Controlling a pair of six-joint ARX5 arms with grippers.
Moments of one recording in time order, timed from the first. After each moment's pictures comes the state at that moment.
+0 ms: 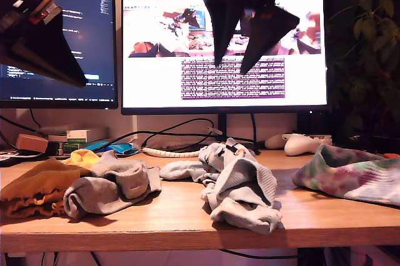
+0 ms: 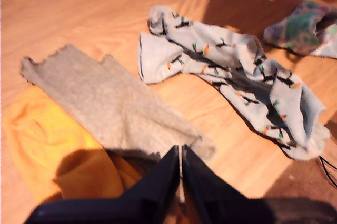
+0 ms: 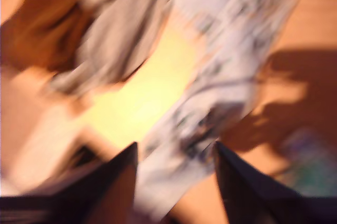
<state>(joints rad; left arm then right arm) -0.34 1.15 0.79 -0.36 0.37 0.10 0.58 1.80 1.73 -1.05 -0.09 0.00</state>
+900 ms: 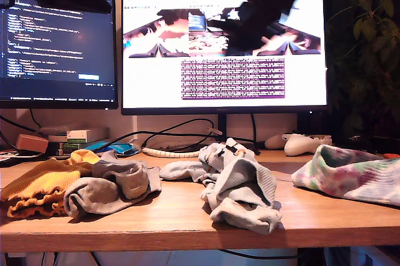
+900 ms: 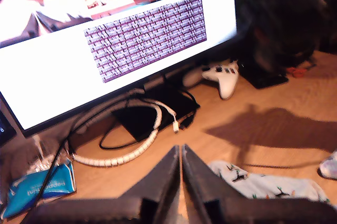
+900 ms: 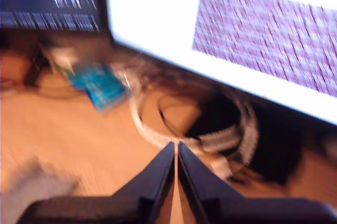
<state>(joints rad) -0.33 1.15 0.75 0.21 0.30 0.15 0.42 1.73 1.27 0.14 -0.07 -0.11</state>
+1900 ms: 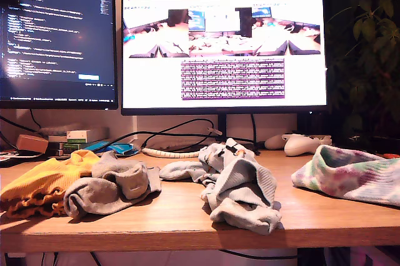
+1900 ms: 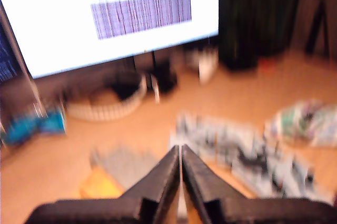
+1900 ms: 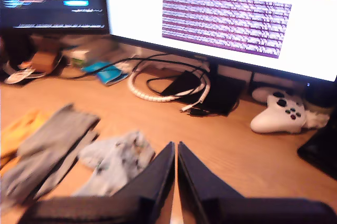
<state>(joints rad) -0.25 0.39 0.39 -0.11 0.38 0.02 0.27 0.61 0.55 -0.15 -0.18 -0.11</state>
